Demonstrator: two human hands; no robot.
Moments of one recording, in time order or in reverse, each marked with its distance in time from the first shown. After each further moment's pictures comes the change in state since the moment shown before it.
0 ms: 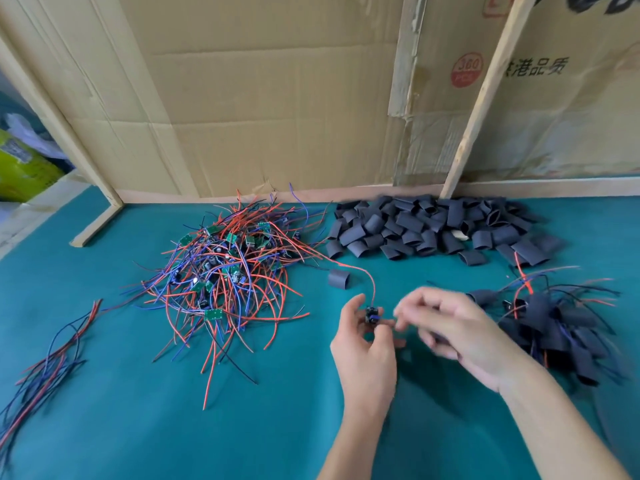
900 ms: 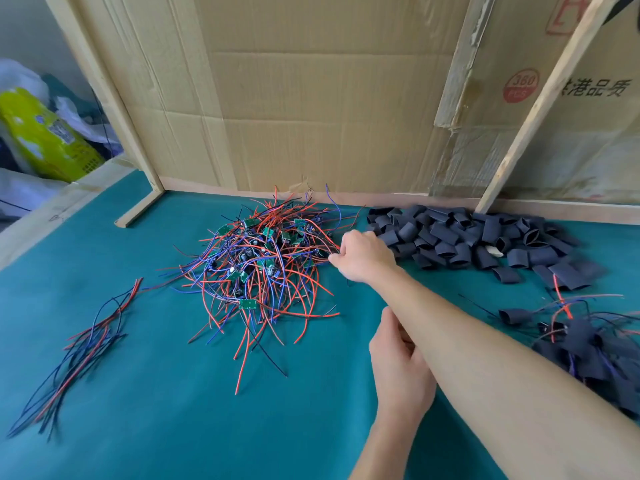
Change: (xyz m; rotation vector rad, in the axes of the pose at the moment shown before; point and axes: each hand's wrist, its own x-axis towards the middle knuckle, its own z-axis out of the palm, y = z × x) left_hand -0.004 0.006 -0.006 0.077 -0.129 0.121; right_hand 0.178 -0.048 0.121 -1.109 0.217 -0.016
